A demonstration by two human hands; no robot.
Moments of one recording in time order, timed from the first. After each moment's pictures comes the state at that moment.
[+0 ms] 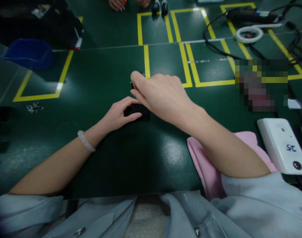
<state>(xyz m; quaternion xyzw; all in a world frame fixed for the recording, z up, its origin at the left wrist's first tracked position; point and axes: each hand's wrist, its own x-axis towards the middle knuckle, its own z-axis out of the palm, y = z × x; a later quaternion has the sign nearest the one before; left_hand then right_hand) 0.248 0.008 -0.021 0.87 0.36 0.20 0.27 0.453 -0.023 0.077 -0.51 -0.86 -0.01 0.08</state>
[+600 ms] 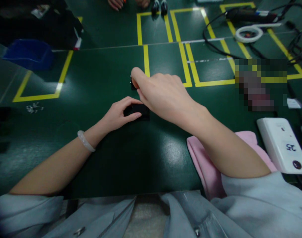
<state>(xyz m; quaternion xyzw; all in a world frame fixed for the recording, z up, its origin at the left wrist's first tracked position) 0.249 0.007 -0.020 0.87 0.37 0.20 0.27 0.456 -0.022 0.079 -0.51 -0.86 -0.02 0.06</state>
